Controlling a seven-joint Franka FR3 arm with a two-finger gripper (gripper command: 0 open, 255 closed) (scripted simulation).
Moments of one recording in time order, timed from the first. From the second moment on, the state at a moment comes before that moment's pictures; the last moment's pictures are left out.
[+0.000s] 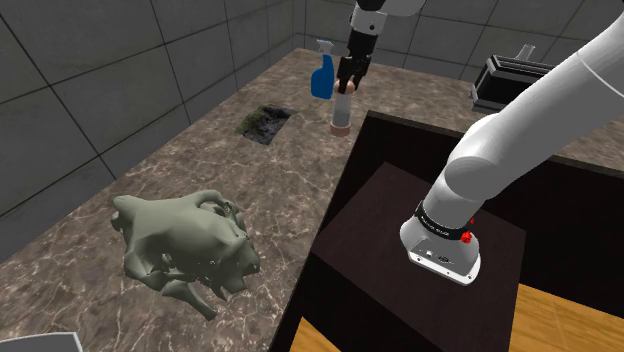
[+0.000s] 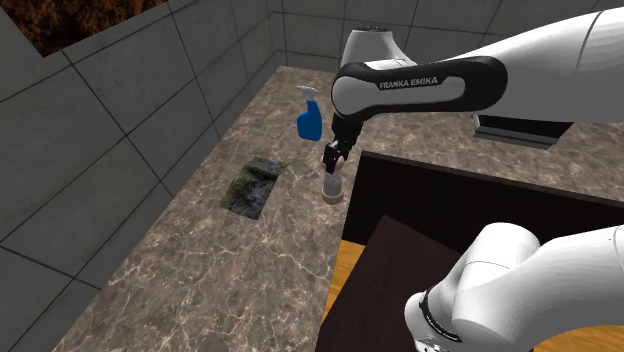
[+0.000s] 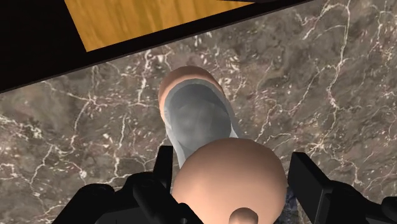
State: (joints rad) arm -0.05 -0.36 -0.32 -2.41 0.07 2.04 -0.36
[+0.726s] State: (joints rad) arm -0.05 -0.40 -0.31 -2.29 0.06 1.89 -0.33
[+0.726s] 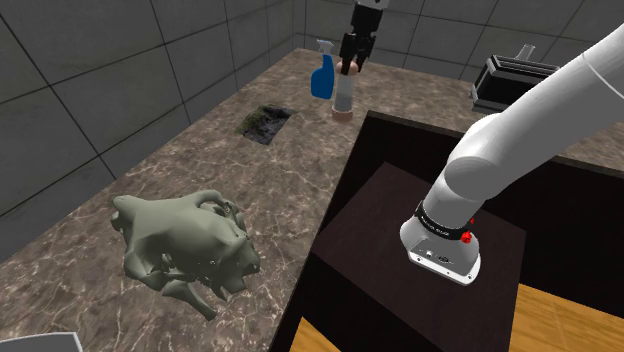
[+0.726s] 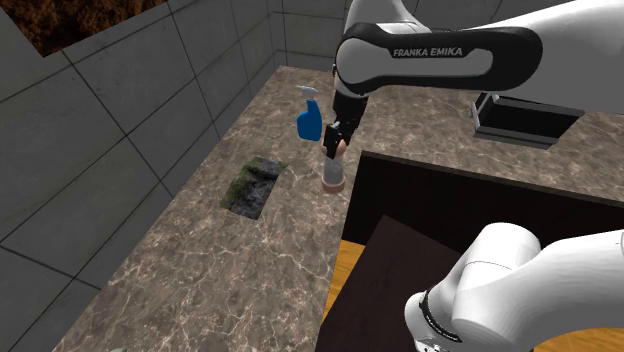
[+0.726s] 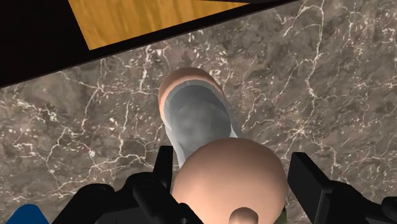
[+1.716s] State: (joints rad) arm -0.05 -0.41 -0.29 -2.09 0.06 1.69 -0.30
